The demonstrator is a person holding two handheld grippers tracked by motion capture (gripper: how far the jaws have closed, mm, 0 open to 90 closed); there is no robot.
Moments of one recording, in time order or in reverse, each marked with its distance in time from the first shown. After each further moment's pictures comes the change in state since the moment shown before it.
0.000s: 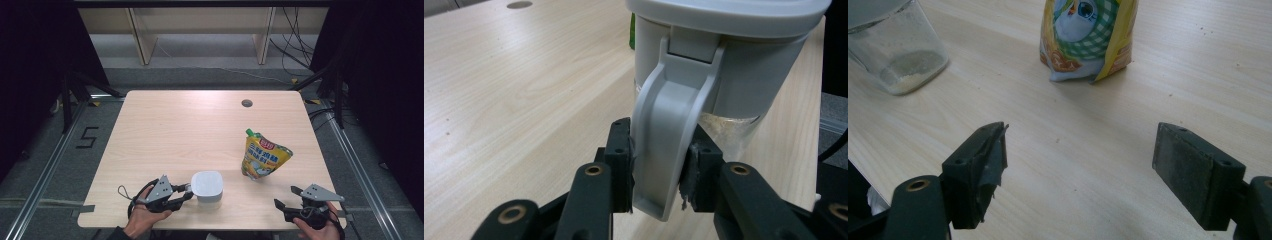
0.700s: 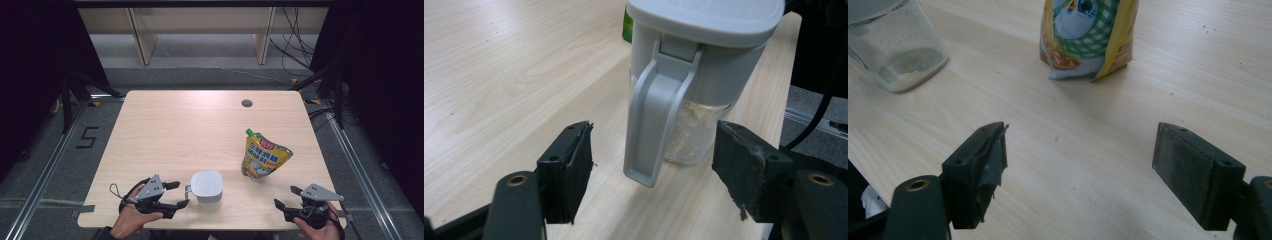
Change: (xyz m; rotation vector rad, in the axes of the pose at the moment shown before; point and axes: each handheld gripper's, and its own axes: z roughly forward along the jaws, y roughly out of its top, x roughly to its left) left arm 0.004 0.010 -0.028 0.039 -0.038 -0.020; right arm -0.002 -0.001 0.001 0.005 0.009 0.006
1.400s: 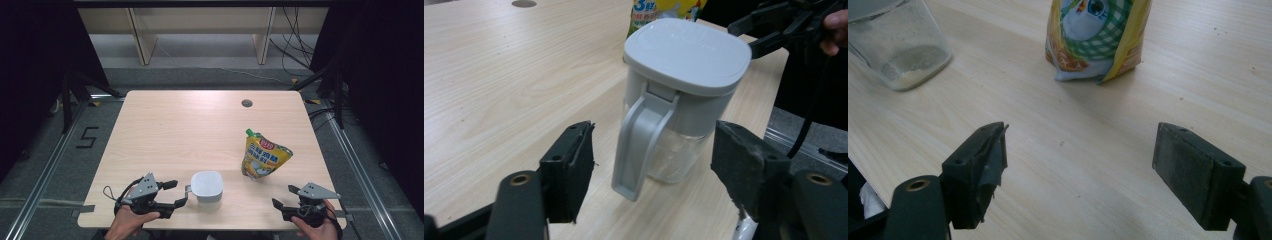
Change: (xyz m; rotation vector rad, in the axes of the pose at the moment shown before) left arm -0.009 0.013 -0.015 -0.050 0.002 -0.068; right arm 0.001 0.003 0.005 0.011 0.010 -0.019
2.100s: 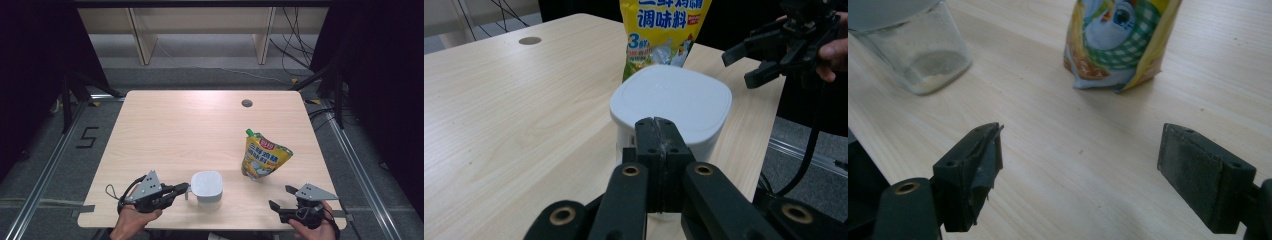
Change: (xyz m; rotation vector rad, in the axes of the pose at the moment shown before) left arm -0.013 0.022 0.003 -0.068 0.037 0.063; right arm 0.007 0.001 0.002 -0.030 0.038 -0.014
